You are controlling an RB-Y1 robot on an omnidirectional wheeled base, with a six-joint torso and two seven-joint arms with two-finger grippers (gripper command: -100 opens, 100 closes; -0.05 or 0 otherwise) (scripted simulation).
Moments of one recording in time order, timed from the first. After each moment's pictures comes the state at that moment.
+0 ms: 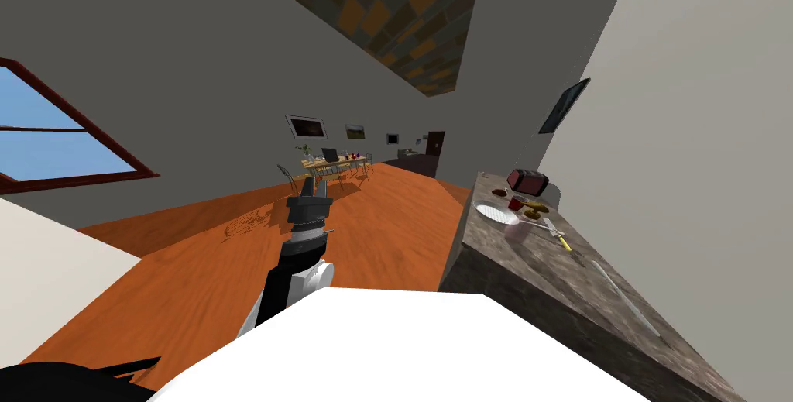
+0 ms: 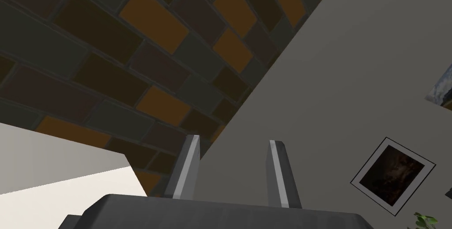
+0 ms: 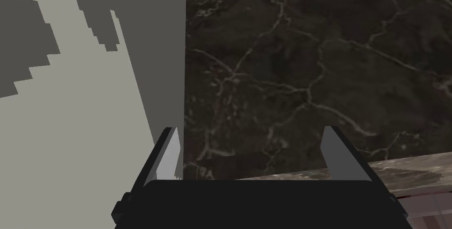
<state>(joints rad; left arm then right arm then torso) 0.46 -0.01 -0.02 -2.39 0.05 -0.47 0.03 1.01 -1.37 0.27 -1.13 -0.25 -0.38 -0.19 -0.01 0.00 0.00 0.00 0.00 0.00</state>
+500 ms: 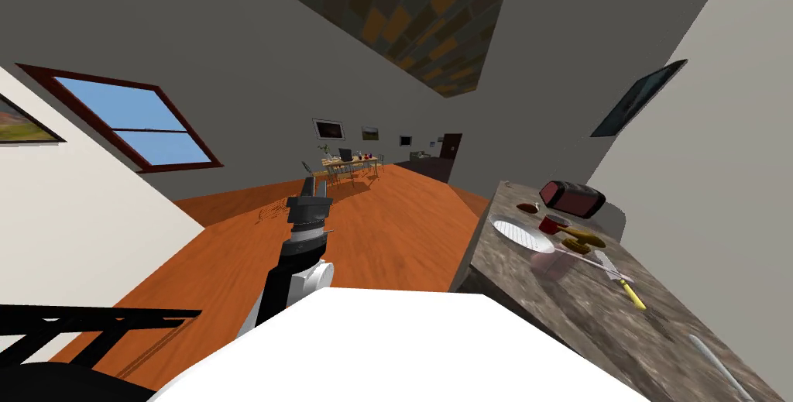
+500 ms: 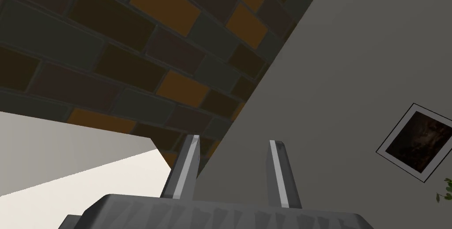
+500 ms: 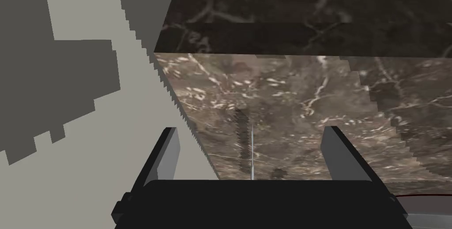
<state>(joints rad) 0.46 -0.01 -0.02 -2.39 0.05 -0.47 0.03 1.08 -1.42 0.28 -1.05 -0.28 -0.32 -0.17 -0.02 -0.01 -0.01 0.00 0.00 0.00</state>
